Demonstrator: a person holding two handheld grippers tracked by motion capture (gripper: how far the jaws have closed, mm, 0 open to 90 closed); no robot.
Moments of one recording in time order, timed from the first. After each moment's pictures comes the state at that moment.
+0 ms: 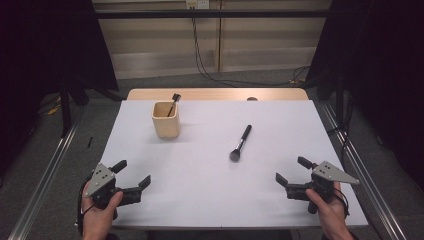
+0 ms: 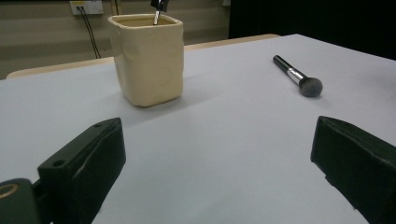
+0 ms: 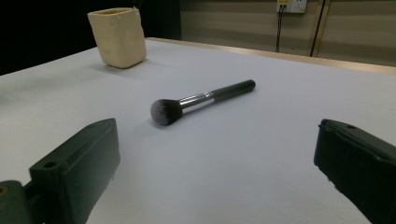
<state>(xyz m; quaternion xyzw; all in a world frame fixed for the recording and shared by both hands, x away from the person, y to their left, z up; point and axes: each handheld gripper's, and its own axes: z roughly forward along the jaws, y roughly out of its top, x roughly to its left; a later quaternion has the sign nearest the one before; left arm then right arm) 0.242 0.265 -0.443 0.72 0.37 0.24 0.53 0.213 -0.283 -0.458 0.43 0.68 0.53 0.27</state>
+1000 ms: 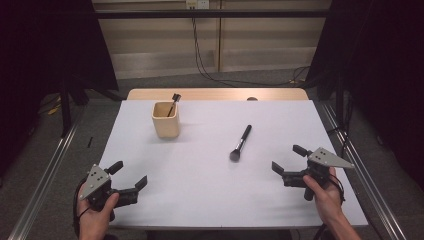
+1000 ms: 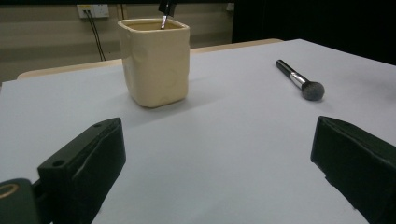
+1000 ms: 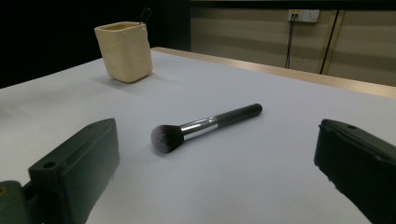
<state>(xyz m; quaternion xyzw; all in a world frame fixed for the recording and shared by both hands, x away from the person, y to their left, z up) 0.236 0.270 -0.441 0.71 0.38 0.25 0.54 0.243 -0.279 -0.441 0.41 0.68 0.55 0.26</state>
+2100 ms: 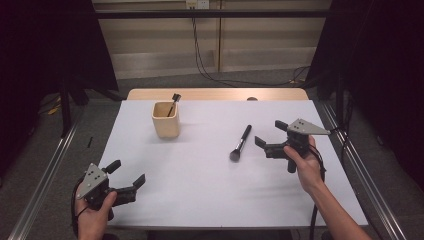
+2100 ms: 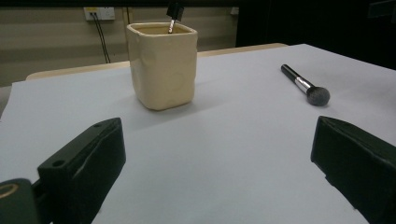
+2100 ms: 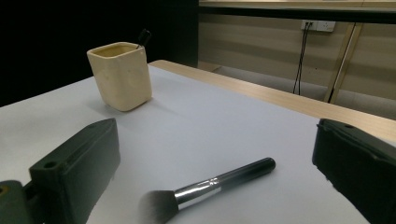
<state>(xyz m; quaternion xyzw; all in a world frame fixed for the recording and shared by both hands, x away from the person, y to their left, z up) 0.239 0.275 -0.440 0.70 0.38 0.25 0.54 0.316 -0.244 -0.412 0.39 0.69 0.55 0.25</state>
